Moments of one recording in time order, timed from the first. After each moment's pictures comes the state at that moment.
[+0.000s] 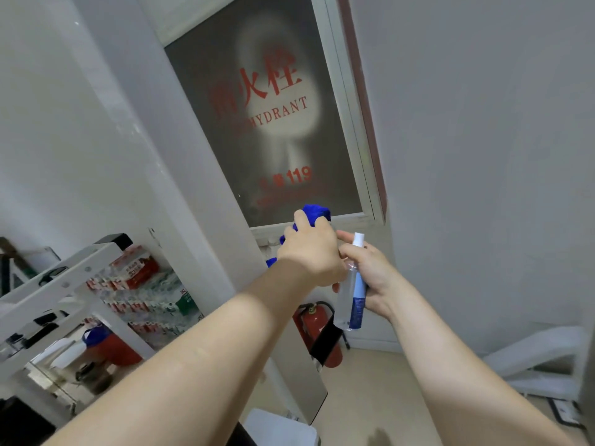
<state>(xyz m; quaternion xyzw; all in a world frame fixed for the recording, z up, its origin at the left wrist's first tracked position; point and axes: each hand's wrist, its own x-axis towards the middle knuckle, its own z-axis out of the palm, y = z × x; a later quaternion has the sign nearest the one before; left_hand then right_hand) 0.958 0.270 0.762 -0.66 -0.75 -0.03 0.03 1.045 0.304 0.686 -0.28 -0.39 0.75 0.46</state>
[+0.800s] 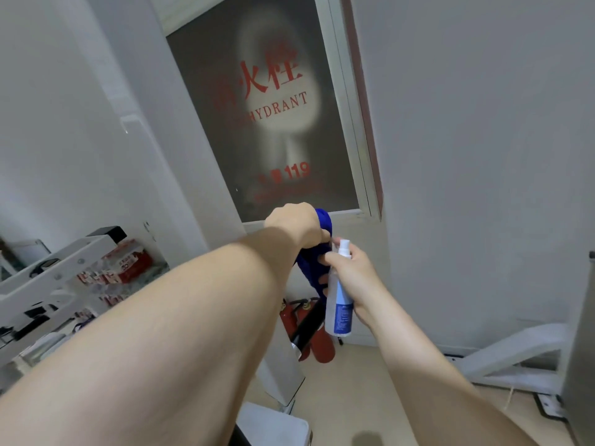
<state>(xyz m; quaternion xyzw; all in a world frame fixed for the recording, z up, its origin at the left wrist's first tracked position) 0.939 0.301 0.781 -0.62 -0.78 0.04 0.08 1.027 0.276 0.683 -0.37 -0.45 0.65 0.49</state>
